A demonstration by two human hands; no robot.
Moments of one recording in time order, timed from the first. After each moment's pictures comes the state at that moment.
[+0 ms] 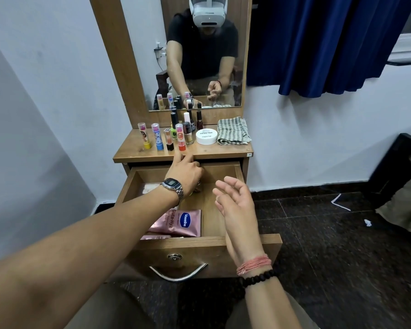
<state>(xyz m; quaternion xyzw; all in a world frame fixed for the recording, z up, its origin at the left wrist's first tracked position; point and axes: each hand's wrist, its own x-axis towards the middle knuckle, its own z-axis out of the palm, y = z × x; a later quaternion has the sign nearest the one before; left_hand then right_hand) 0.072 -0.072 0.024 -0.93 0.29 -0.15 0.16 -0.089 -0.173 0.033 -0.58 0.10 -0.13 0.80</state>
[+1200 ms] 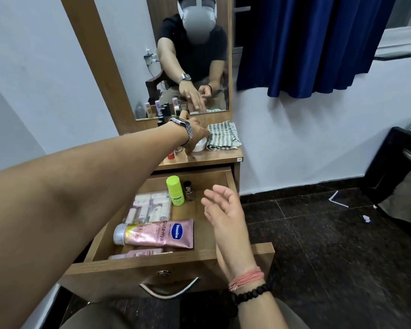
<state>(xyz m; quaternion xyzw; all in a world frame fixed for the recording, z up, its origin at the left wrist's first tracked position) 0.148 -0.136 0.134 -0.89 0.30 -0.01 0.35 -0.086 -0.178 0.029 -0.57 0.10 -0.11 0.81</state>
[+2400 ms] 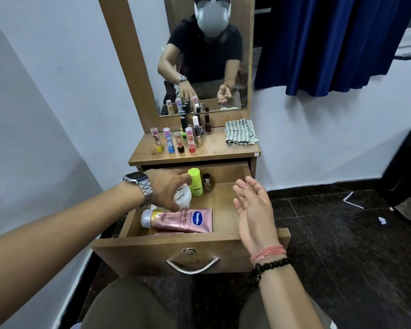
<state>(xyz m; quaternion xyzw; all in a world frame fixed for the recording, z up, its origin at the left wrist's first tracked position) 0.013 -0.006 0.096 -0.93 0.32 0.09 0.18 -0.094 -0.181 0.043 -0.43 0.16 -0.12 0.88</state>
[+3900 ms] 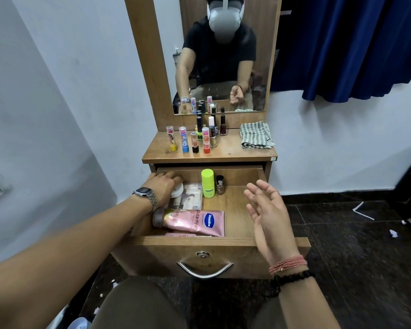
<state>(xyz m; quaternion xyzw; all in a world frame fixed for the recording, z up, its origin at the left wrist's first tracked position) 0.075 0.053 0.015 -0.97 0.21 -0.01 0.12 -0.087 -0.179 0.029 -0.52 0.11 -0.13 0.84</state>
